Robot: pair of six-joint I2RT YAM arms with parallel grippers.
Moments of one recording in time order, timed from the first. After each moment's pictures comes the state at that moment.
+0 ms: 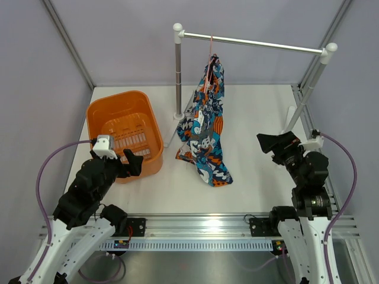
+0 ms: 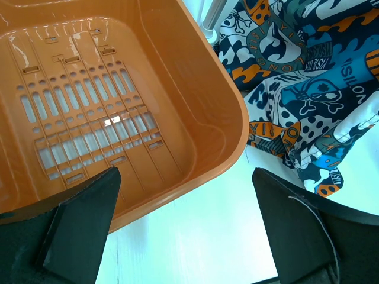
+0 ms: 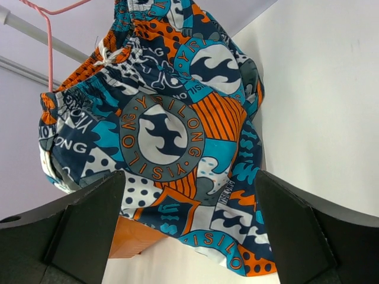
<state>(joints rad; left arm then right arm) -0.52 0.38 0.76 -0.72 -0.24 -0.36 0.01 0.39 0.63 -0.34 -0.23 0.85</state>
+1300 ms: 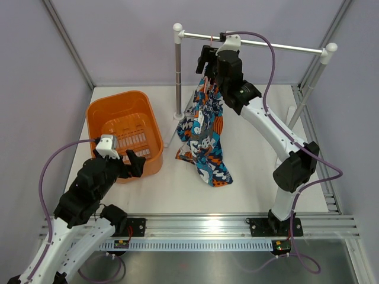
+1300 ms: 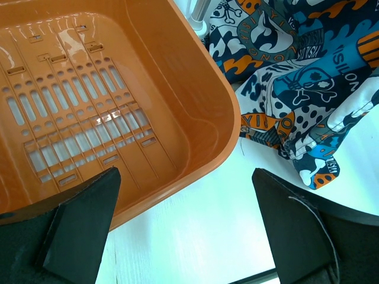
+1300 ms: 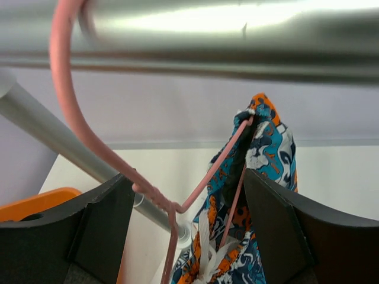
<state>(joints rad) -0.52 0.40 0.76 -0.72 -0.19 -0.34 0.58 1.82 1.91 -0.16 0.38 0.30</state>
